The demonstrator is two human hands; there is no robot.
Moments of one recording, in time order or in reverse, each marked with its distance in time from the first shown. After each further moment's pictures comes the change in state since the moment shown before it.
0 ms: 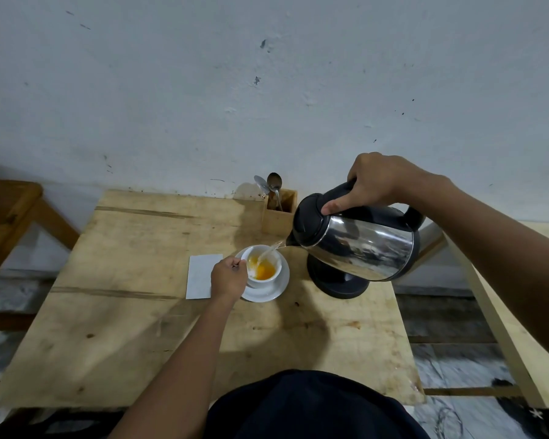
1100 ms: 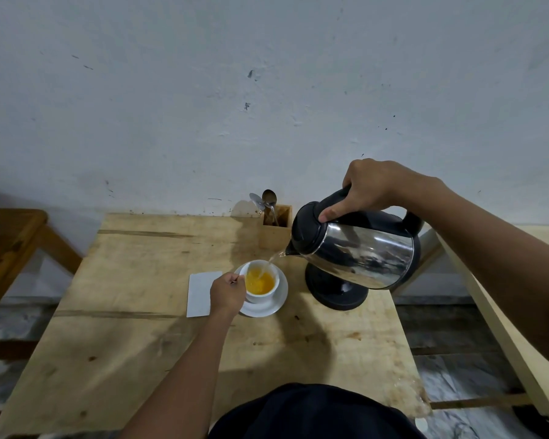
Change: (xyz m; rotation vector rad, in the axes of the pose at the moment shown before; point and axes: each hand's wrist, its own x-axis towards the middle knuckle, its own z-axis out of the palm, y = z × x) left_hand 0.003 0.000 -0.001 -0.019 -0.049 -0.027; right_hand -0.012 0.003 -0.016 0.004 0.011 0.003
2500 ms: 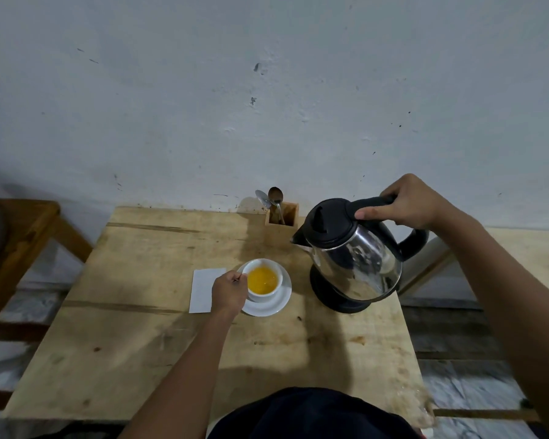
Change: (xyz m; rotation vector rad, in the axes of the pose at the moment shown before) left_hand 0.002 -0.003 0.001 -0.008 0.024 -0.013; right_hand -0.001 0.071 0.049 0.617 0.148 0.007
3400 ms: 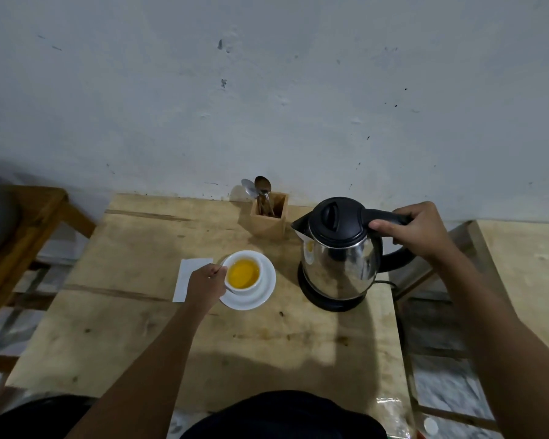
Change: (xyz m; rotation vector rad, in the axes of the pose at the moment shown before) left_hand -0.009 0.010 0.003 0.174 0.087 0.004; right_hand 0.014 0.131 0.034 0.377 0.188 -0.116
